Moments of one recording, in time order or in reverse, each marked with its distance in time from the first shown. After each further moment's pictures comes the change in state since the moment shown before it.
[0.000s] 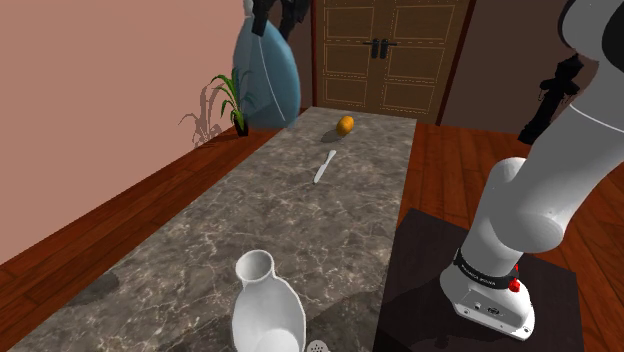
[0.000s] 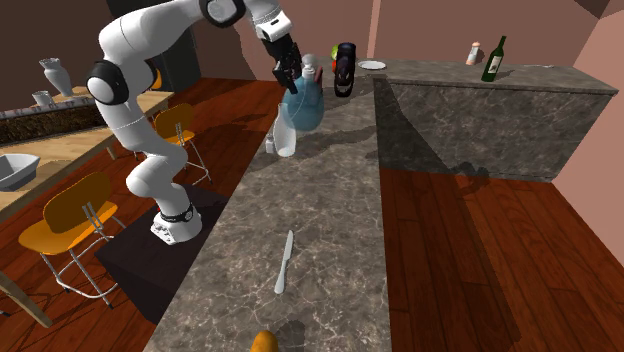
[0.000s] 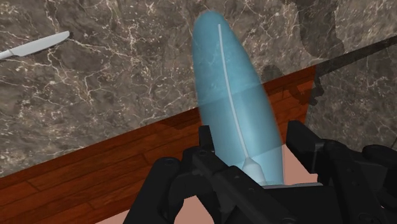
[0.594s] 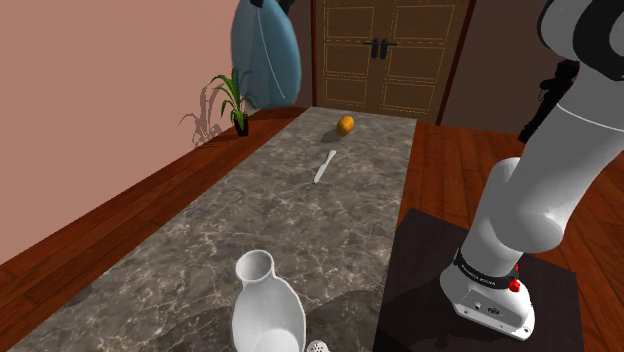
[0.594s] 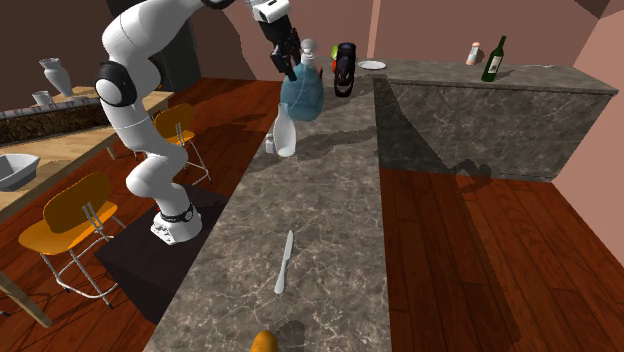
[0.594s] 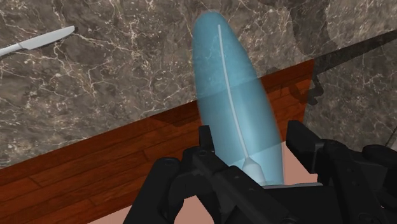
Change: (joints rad) arm -0.004 0.083 -0.006 0.208 -0.008 -0.125 0.019
